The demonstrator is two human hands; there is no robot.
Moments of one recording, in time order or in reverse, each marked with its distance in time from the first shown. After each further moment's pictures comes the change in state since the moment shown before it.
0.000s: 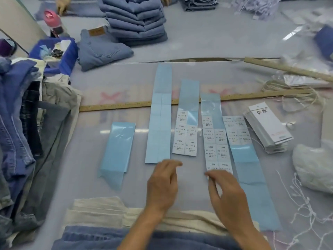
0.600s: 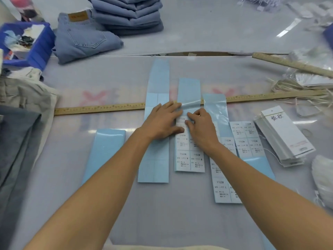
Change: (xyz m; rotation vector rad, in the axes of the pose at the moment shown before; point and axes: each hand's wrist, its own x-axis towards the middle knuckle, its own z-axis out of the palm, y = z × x) left_hand 0.255 -0.067 0.040 0.526 -0.527 0.371; right_hand 0.219 0.053 0.132 -0.061 -0.219 0.123
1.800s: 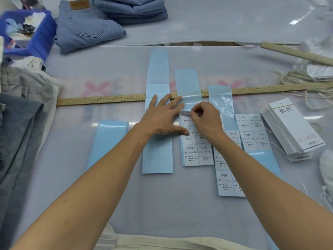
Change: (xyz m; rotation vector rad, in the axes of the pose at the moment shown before) left_hand -0.014 -0.005 0.008 0.101 -0.072 -0.041; right_hand -0.002 -0.012 -0.012 0.184 0.030 0.112
